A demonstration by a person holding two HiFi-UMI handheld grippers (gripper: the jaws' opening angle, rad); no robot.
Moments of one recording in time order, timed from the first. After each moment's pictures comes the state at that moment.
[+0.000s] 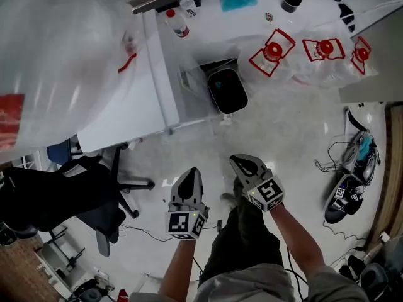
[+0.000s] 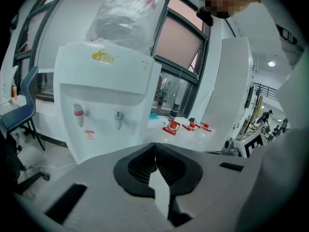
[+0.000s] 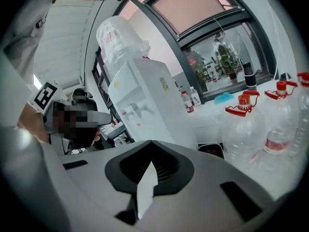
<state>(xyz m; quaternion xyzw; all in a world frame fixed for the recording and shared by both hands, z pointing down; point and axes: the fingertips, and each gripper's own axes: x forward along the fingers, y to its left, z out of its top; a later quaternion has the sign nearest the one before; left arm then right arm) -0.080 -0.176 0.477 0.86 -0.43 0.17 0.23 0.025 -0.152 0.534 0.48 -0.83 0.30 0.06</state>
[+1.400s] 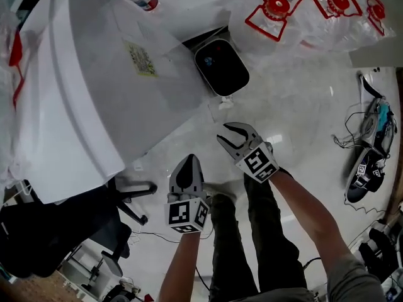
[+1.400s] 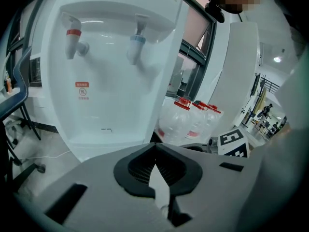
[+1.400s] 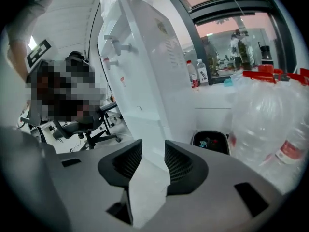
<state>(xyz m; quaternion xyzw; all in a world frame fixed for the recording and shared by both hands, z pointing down) -0.088 -0.214 0.637 0.84 -0.41 0.24 0.27 -0.006 -0.209 0.727 0.45 -0.84 0.27 0.17</state>
